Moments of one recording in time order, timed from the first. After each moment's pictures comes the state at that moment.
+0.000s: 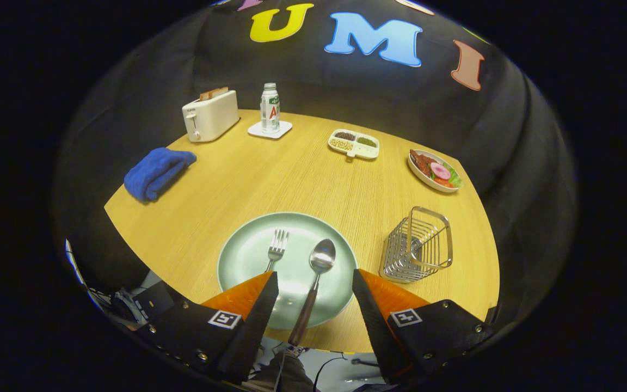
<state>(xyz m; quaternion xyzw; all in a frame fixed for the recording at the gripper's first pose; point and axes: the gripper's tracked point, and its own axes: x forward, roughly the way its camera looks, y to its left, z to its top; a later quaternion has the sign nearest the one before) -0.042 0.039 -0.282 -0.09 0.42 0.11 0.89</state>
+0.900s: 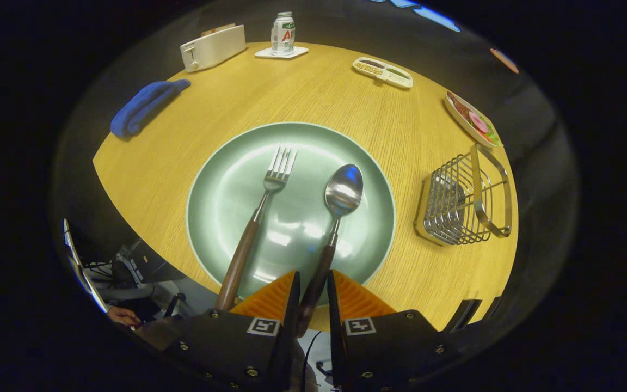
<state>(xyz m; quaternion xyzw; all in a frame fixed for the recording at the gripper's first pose) -0.070 0.035 -0.362 -0.13 0.58 0.13 0.79</state>
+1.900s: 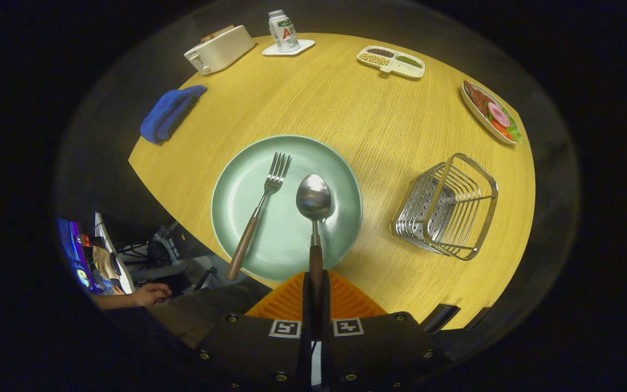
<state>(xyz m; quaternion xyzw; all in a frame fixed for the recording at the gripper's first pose) -0.050 -0.009 -0.289 -0.08 0.64 0.21 0.73</state>
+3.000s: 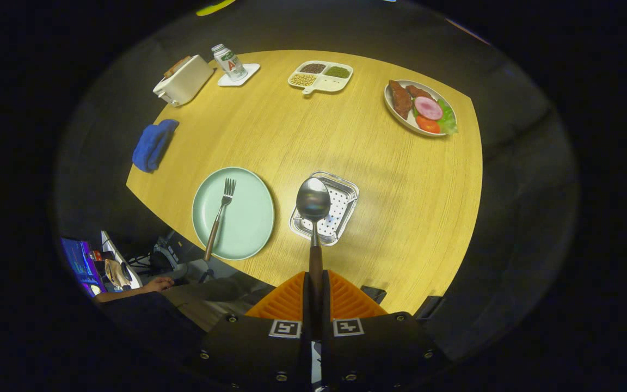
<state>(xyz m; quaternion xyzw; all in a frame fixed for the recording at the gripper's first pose) -0.004 -0.138 -0.203 -0.07 0.66 0.16 0.73</state>
